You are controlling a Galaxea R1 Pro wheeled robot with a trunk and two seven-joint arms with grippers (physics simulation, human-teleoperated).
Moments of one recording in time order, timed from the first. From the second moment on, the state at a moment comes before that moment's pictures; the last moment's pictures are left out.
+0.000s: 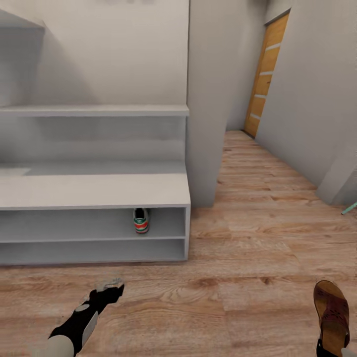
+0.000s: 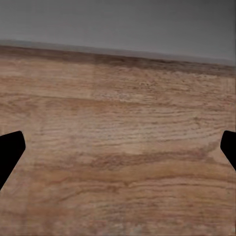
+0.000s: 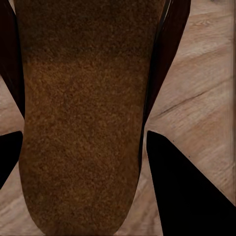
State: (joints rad) left arm -0.58 0.04 0.37 -0.32 -0.22 -0.09 -0.14; right arm -0.24 -0.22 -0.63 -0.39 0.16 -0.45 -0.10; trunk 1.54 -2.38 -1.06
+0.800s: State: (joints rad) left arm -0.30 0.17 0.37 -0.31 -0.20 -0.26 -0.55; right arm -0.24 -0.21 -0.62 -0.39 0.16 -0.45 -0.10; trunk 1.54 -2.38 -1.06
